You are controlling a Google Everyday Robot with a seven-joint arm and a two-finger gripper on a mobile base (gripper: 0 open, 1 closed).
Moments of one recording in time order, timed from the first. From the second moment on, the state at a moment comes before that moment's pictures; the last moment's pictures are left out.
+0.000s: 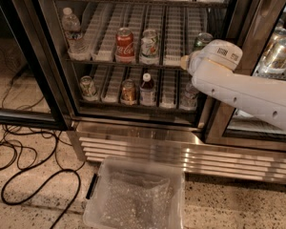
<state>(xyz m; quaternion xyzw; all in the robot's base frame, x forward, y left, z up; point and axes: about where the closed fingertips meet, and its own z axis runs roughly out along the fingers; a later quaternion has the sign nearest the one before) 0.762 -0.202 0.823 0.05 0.86 -0.01 0.51</state>
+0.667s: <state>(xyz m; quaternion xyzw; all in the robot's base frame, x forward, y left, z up) 0.768 -0.206 0.832 0.05 0.85 -0.02 0.52</state>
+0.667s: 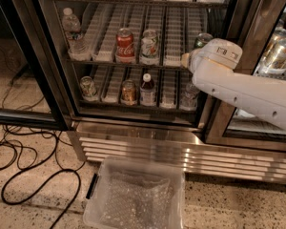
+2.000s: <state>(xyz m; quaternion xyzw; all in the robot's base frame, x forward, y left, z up) 0.788 -0.218 0.832 0.05 0.84 -0.04 0.54</state>
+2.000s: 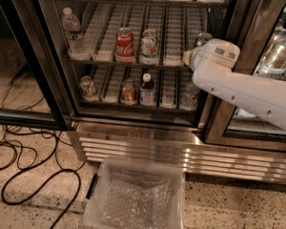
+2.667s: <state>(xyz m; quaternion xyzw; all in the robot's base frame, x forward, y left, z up) 0.797 -0.234 0.827 0.05 0.84 -0.05 0.54</state>
